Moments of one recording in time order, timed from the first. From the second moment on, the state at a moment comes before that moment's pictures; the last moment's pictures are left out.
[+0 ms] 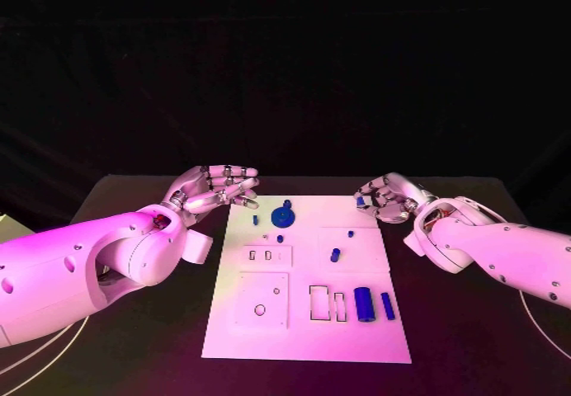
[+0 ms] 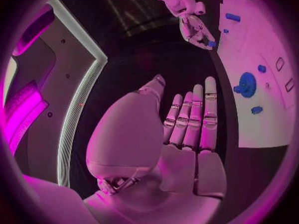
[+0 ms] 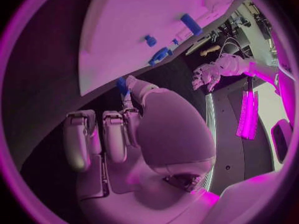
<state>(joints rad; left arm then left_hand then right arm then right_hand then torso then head) 1.20 -0.98 0.00 1.66 -0.16 -0.29 0.37 1.49 -0.13 0.23 0.25 0.05 0.77 0.20 0.20 0.23 0.92 0.19 0.09 0.07 0.82 0.14 0.53 0.51 0.17 0.93 0.23 0.50 0.22 1.26 -0.80 -0.13 1.33 -1.05 -0.50 0.08 1.41 -0.09 0.49 0.11 0.06 1.00 0.13 0.16 0.39 1.45 0.04 1.43 1.31 1.46 -0.03 1.55 1.31 0.02 1.47 0.07 1.53 1.31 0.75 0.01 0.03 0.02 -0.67</state>
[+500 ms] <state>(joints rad) 1.20 -0.97 0.00 1.65 -0.16 -0.29 0.37 1.49 -0.13 0.23 0.25 0.05 0.77 0.20 0.20 0.23 0.92 0.19 0.09 0.07 0.82 0.14 0.53 0.51 0.17 0.93 0.23 0.50 0.22 1.28 -0.73 -0.14 1.55 -1.06 -0.54 0.00 1.40 -0.09 0.50 0.10 0.06 0.99 0.13 0.16 0.39 1.45 0.05 1.43 1.31 1.47 -0.03 1.55 1.31 0.02 1.47 0.07 1.53 1.31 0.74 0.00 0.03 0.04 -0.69</state>
